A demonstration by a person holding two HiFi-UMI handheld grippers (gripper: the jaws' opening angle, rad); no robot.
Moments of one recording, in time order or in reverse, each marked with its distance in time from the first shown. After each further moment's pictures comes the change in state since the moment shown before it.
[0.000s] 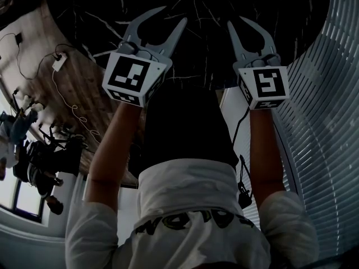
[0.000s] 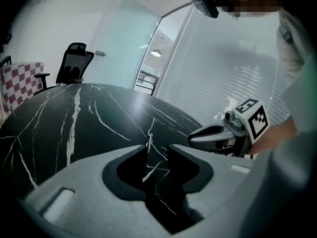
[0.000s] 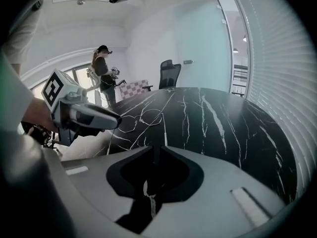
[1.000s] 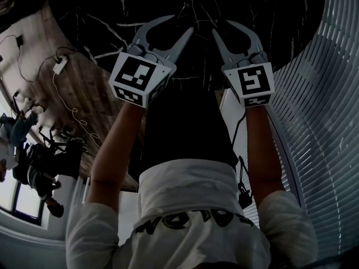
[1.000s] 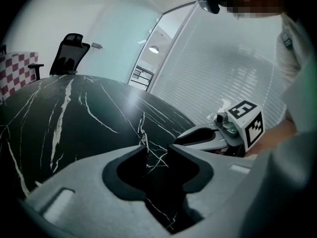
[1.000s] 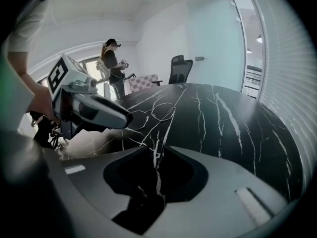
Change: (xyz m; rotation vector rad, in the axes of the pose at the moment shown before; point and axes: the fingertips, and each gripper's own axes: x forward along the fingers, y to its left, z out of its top) left arm 0.005 -0.022 -0.013 -0.028 0.037 -0.086; right arm 0.011 0.027 -0.013 -0.099 0.049 0.076
